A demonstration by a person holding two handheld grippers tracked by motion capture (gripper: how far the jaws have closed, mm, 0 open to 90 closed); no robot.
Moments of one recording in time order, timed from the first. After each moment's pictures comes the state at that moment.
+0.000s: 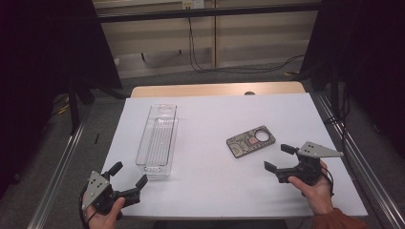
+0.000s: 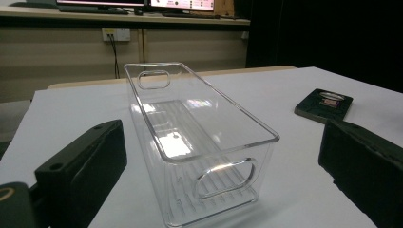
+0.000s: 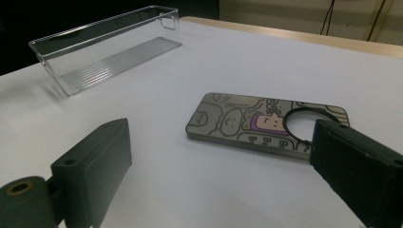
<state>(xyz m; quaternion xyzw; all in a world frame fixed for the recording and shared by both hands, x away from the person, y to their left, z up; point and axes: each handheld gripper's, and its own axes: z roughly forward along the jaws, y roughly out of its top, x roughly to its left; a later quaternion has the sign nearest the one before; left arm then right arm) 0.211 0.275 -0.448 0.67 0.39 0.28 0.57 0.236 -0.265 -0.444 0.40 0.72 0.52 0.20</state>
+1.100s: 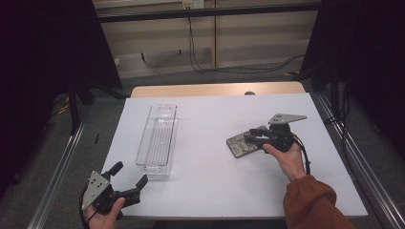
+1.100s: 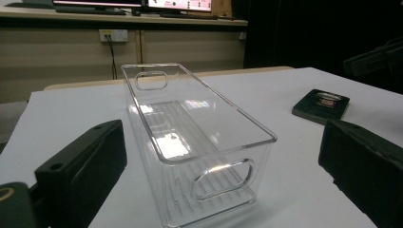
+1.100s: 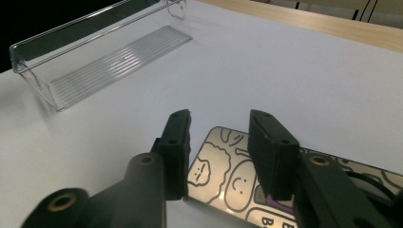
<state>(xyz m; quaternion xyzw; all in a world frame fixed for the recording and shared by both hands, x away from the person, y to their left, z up) 0.211 0.275 -0.448 0.67 0.38 0.28 0.57 0.325 -0.224 -0.428 0.39 0.77 0.49 0.13</state>
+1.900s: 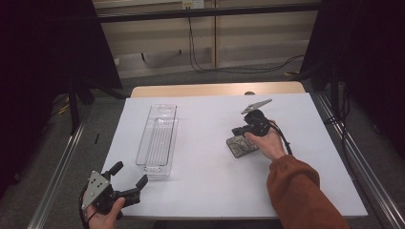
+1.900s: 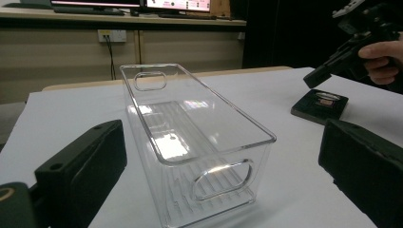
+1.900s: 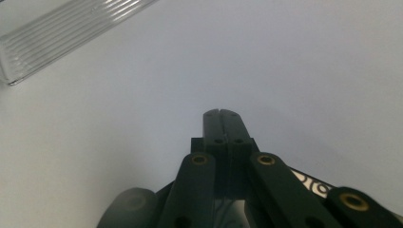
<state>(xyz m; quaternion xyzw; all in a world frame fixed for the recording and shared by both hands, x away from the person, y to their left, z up) 0.212 0.275 -0.448 0.67 0.38 0.28 0.57 0.388 -0.177 -0.435 0.38 0.84 0.38 0.07</state>
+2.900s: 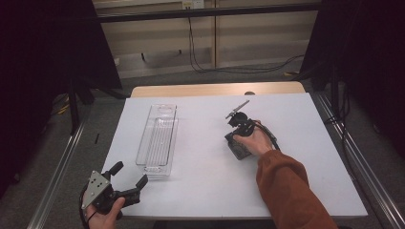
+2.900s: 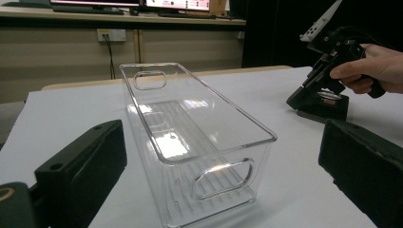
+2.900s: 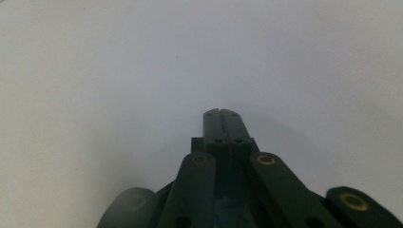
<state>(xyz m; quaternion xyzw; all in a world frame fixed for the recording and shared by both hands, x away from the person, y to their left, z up) 0.212 0.276 -0.448 0.67 0.38 0.28 0.57 0.411 -0.143 -0.462 0.37 0.88 0.28 0.04</state>
